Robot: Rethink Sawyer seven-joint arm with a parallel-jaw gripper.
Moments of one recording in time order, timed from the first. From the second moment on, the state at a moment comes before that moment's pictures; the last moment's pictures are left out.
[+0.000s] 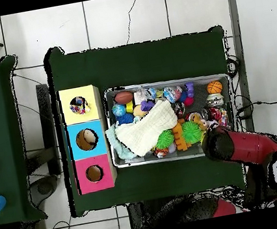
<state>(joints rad) -0.46 -0.42 -0.31 1.60 -0.36 0.22 2.19</state>
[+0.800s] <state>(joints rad) -0.48 -0.39 -0.33 1.58 -0.36 0.13 2.19</state>
